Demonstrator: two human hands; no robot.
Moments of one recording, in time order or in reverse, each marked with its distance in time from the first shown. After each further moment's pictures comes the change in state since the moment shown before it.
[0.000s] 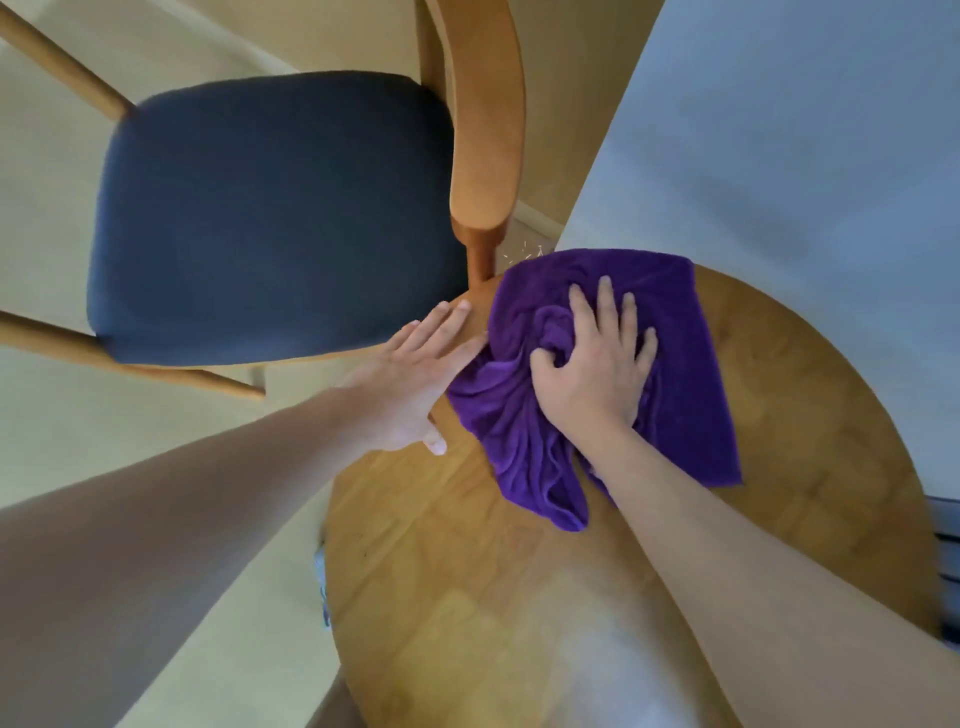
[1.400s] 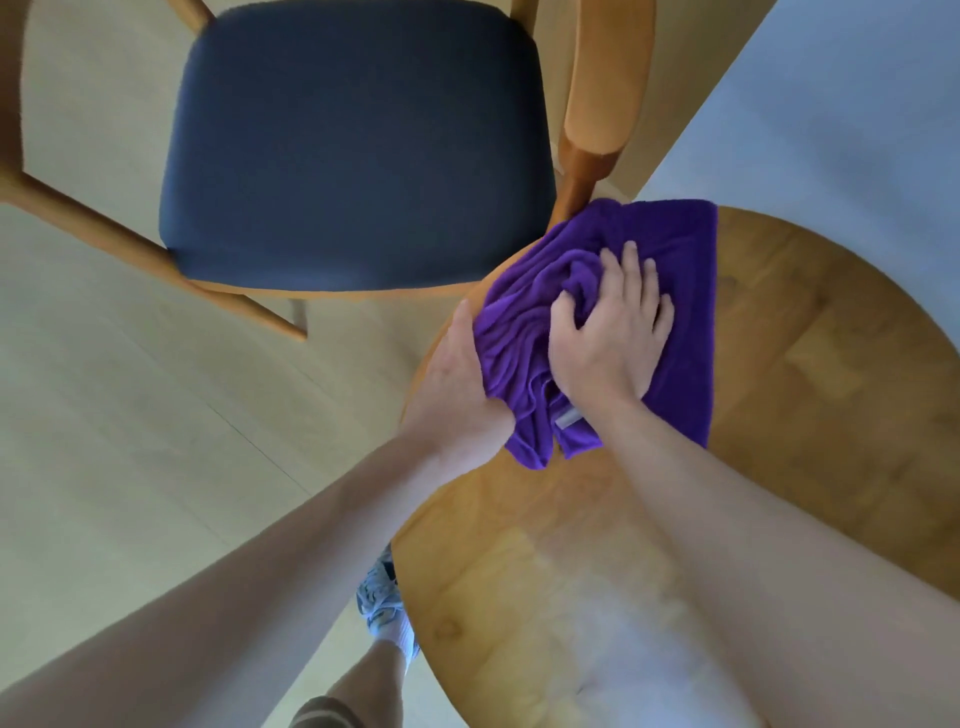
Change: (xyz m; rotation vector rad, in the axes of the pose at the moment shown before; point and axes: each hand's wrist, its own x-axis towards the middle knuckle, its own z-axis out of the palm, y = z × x) left_hand -0.070 0.039 0.045 -1.072 0.504 -0.301; right_hand -0.033 -0.058 0.026 0.071 0.109 -0.017
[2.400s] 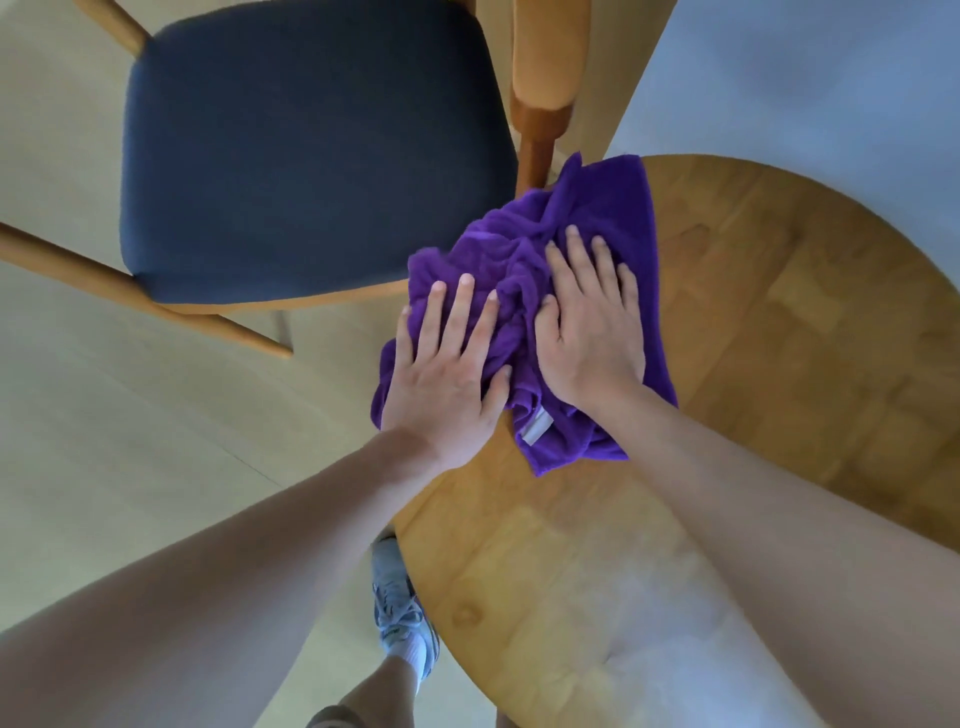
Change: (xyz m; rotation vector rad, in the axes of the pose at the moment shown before) left_hand 0.011 -0.064 0.020 0.934 0.031 0.322; right_hand -0.022 0.016 -0.001 -0.072 -0.112 -0.224
